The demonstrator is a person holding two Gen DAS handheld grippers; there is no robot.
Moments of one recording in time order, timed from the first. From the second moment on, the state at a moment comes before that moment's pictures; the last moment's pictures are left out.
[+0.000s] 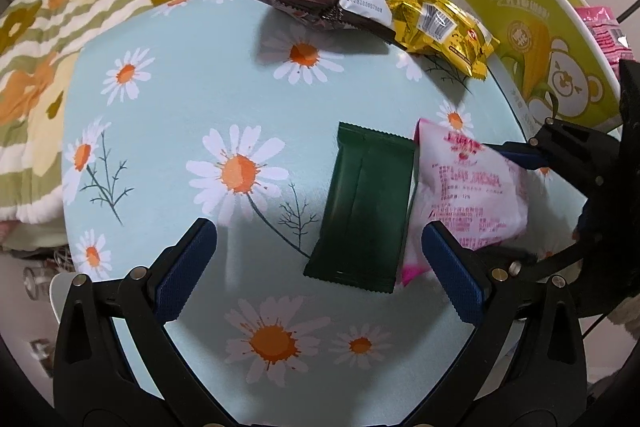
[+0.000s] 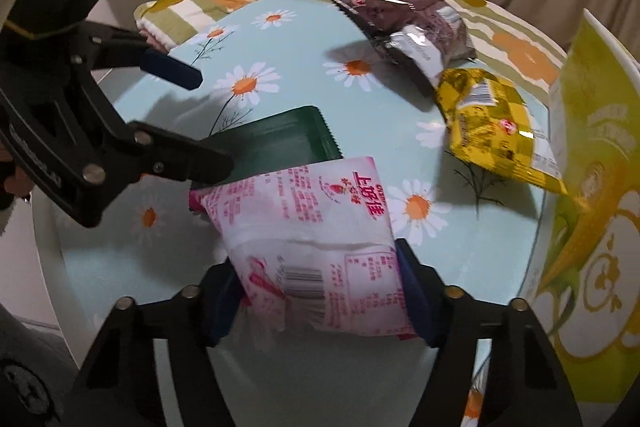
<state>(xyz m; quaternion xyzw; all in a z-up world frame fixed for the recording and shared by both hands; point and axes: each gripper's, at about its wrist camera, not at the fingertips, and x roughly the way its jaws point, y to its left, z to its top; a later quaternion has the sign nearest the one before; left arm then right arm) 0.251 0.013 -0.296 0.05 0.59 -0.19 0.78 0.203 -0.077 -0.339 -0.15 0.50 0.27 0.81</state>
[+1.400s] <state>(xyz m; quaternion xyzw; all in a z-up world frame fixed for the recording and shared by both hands) 0.244 0.006 -0.247 0.08 0.57 -0.23 0.79 0.171 -0.102 -0.275 -0.07 0.48 0.23 0.84</state>
